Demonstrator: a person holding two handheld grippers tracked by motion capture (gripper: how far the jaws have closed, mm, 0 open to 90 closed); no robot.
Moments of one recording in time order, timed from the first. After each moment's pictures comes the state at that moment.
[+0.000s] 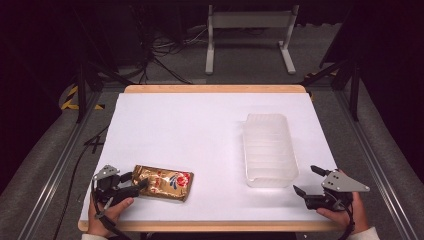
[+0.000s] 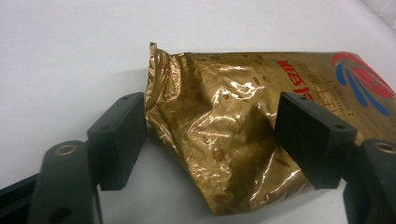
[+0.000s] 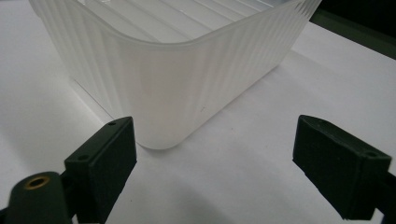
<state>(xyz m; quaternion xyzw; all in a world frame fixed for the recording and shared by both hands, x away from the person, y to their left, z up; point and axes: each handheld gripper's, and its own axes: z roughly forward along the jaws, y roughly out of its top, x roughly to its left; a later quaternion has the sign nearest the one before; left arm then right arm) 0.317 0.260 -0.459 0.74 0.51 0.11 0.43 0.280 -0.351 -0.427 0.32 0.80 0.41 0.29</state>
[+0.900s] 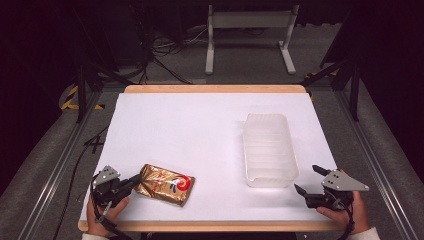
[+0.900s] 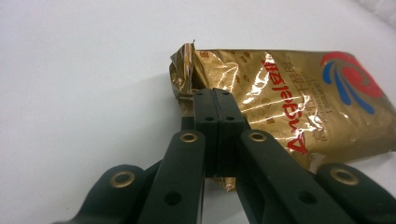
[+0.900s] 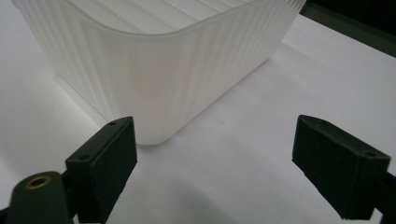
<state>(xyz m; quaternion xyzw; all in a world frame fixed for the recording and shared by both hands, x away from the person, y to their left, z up) 0.305 0.259 -0.446 0.75 0.46 0.14 0.44 0.281 -0.352 -0.427 0.34 0.80 0.40 0.30</state>
